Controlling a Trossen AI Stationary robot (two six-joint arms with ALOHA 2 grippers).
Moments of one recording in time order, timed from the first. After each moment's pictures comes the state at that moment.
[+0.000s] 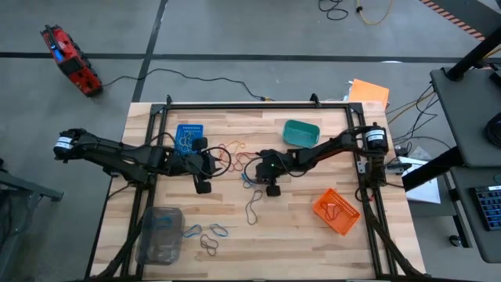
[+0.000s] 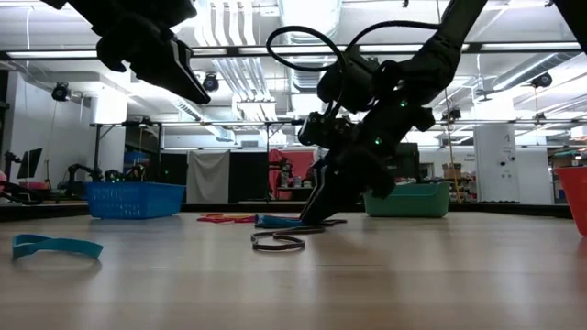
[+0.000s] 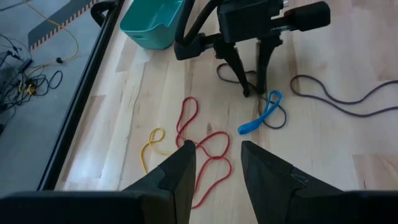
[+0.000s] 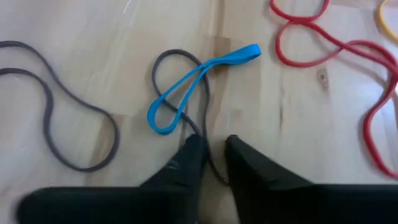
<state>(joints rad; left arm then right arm) -0.15 1.11 0.76 -0.40 -0.41 0.07 -0.10 2.07 0.96 0.16 -0.12 -0.22</state>
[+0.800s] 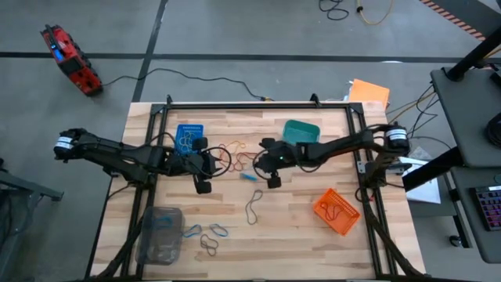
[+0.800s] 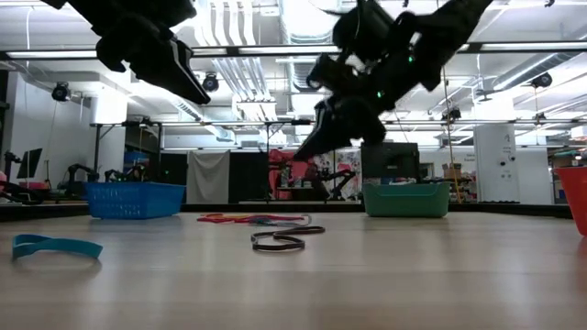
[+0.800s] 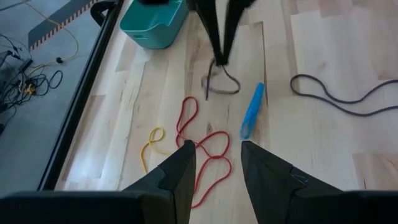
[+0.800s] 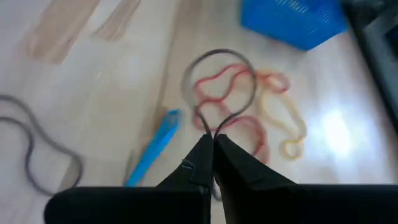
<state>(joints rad) -0.15 1.11 0.76 -0.40 -0.41 0.07 -0.09 1.74 0.94 0.17 0.01 -0.37</state>
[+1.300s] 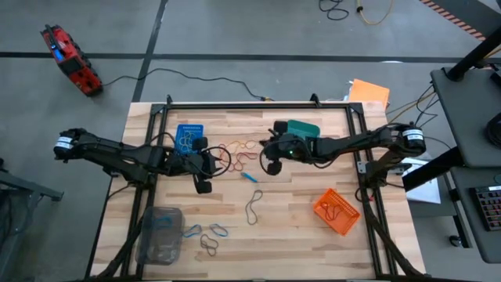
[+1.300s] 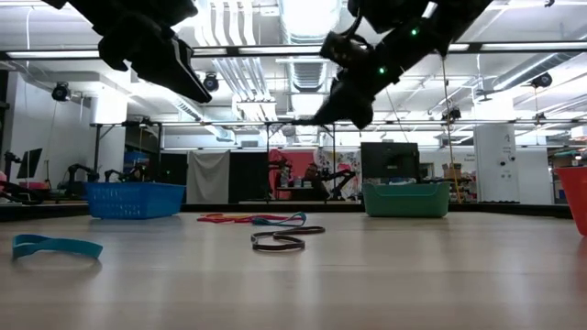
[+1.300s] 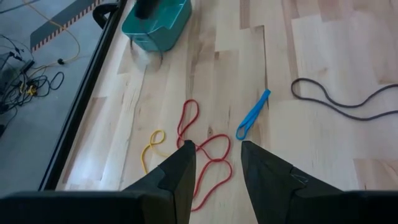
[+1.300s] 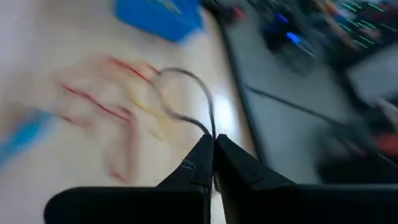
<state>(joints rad) -0.15 1.11 0.76 -0.39 -0.41 0.07 -0.09 1.59 0.94 0.12 0.42 -0.47</state>
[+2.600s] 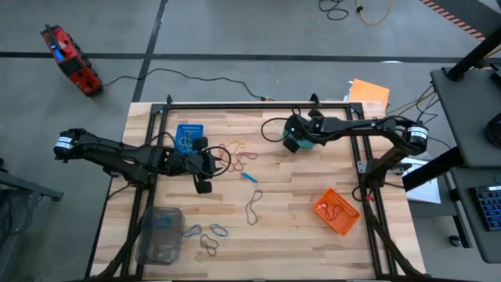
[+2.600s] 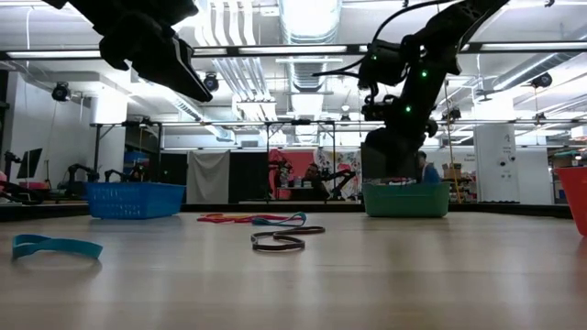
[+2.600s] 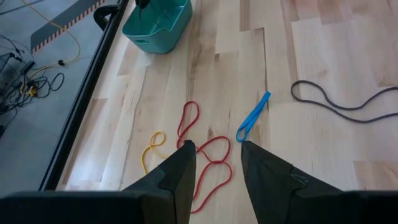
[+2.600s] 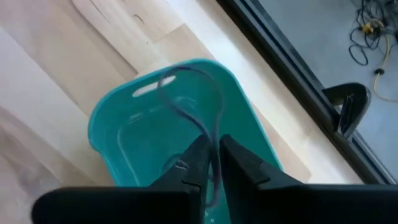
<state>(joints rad) -0.15 1.11 0.76 -0.38 -0.41 0.07 -0.39 1.56 0.94 -0.47 0.47 0.17</state>
